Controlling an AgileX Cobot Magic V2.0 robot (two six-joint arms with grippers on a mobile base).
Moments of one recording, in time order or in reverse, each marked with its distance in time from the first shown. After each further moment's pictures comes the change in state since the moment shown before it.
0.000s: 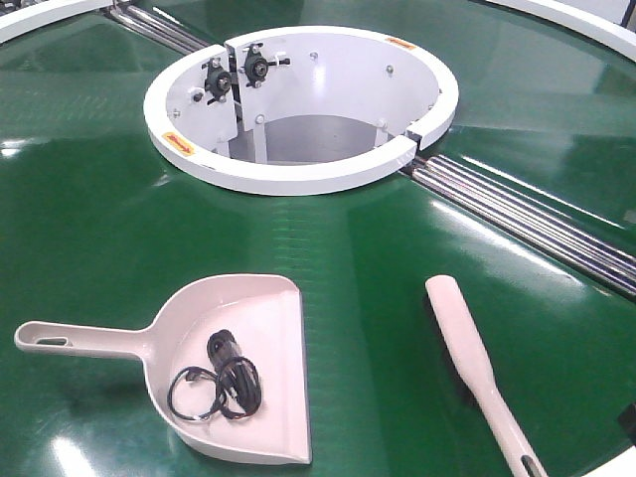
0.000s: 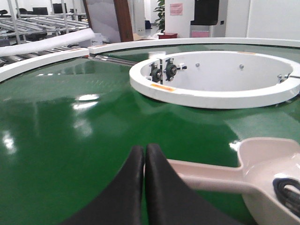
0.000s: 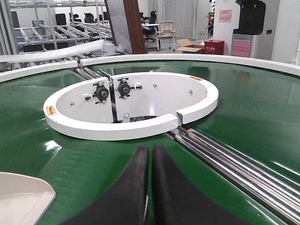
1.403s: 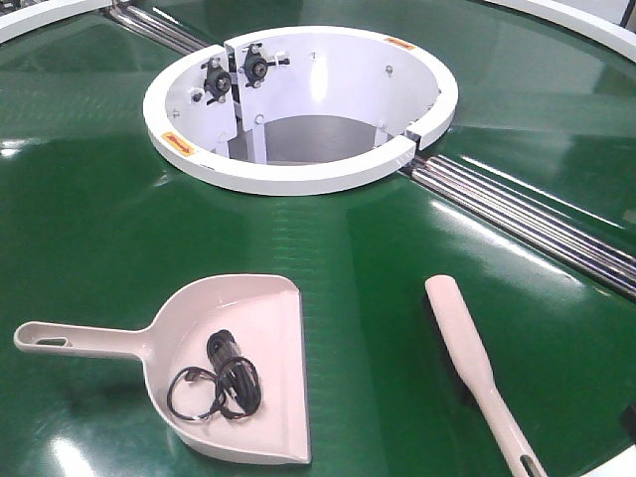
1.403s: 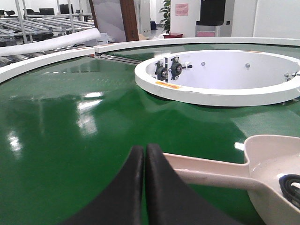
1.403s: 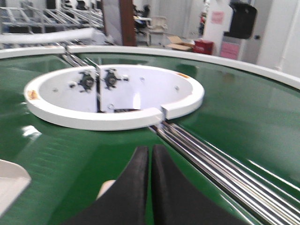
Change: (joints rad) left arm 0.011 -0.021 0.008 0.001 0.016 -0.001; right arm -0.067 -0.004 0.001 -0.097 0.047 0.003
